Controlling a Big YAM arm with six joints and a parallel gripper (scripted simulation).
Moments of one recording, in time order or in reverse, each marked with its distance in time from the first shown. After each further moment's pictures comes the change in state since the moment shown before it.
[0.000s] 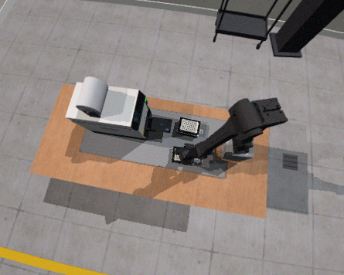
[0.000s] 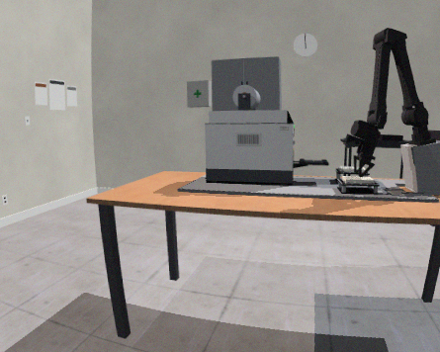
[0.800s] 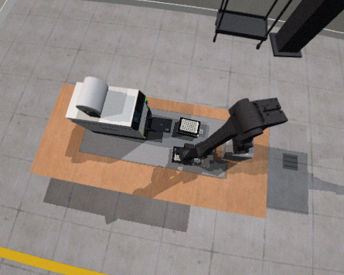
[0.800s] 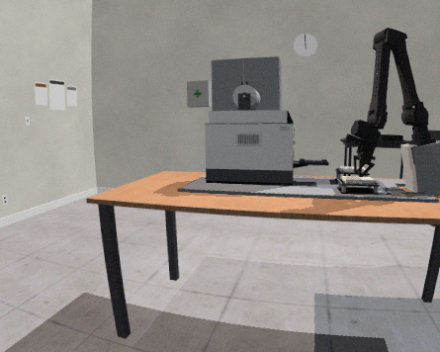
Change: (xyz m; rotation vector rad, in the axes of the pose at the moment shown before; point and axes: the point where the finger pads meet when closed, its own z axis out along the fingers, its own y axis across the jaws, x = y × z) arm 0.000 0.000 0.000 -0.001 -0.003 -0.002
